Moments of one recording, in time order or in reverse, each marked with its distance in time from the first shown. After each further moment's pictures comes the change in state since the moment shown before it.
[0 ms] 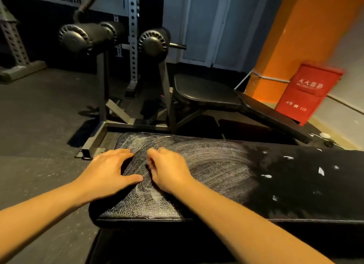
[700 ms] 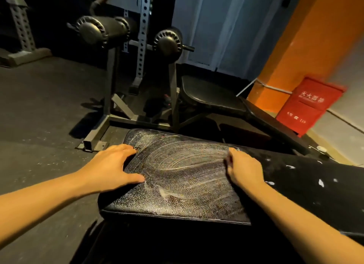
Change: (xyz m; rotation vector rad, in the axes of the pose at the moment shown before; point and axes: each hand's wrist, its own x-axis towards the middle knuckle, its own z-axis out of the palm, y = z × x) left_hand -0.013 -0.011 -0.013 -0.067 -0.095 -0.024; right_hand -0.055 0.134 -0.036 -0.277 0.071 0.438
